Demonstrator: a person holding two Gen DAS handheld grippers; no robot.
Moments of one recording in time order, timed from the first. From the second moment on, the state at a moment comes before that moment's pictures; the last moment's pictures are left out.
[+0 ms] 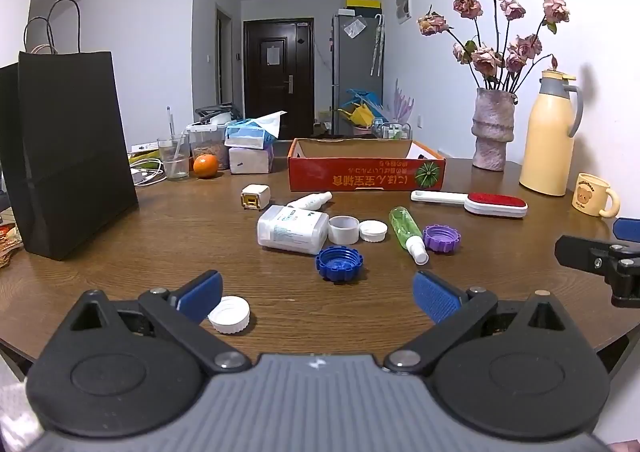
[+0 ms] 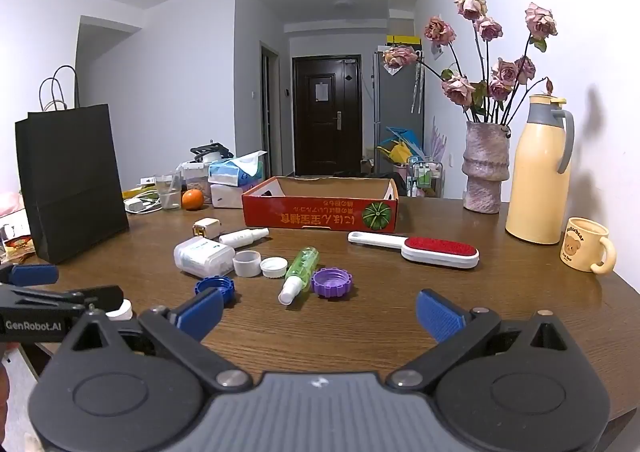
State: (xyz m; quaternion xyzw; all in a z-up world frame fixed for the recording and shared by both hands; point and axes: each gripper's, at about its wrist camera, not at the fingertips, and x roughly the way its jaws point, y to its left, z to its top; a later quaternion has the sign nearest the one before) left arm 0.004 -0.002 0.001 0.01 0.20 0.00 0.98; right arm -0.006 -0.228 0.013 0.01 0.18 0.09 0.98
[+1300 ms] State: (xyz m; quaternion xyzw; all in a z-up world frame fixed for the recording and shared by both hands) left arm 0.000 0.002 0.003 0.01 0.20 -0.01 0.98; right arm -0.008 -0.227 0.016 0.00 0.18 0.09 0.98
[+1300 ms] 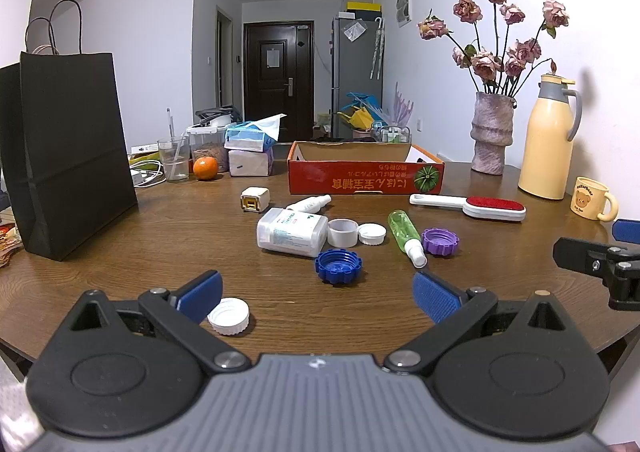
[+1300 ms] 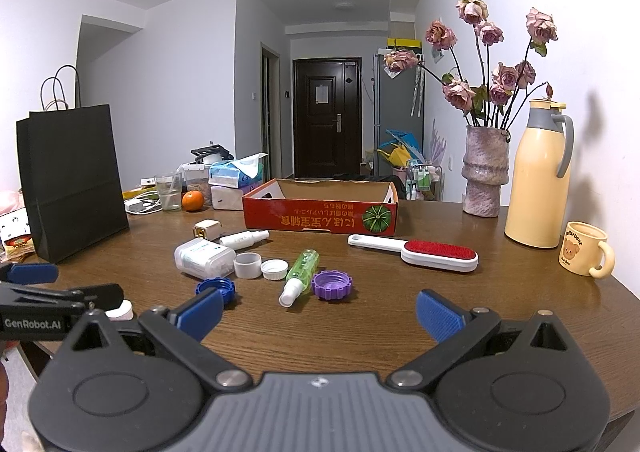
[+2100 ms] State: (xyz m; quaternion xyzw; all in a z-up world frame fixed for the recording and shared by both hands) left arm -0.002 0.002 0.009 0.01 0.20 -0.01 0.98; right arm -0.009 -0.229 0.020 0.00 0.18 0.09 0.98
